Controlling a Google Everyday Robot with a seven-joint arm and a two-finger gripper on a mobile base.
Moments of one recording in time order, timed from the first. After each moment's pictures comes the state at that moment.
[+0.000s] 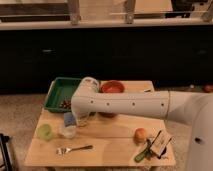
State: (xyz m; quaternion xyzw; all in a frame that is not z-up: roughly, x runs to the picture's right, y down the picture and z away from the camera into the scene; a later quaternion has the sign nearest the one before) arm -0.147 0.143 0.731 -0.22 -0.20 -0.15 0.94
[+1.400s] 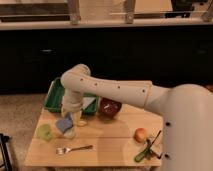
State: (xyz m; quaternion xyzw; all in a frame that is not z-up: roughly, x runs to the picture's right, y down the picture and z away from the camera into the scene) arm -0.175 0.151 0.711 -0.33 -0.31 -0.39 0.80
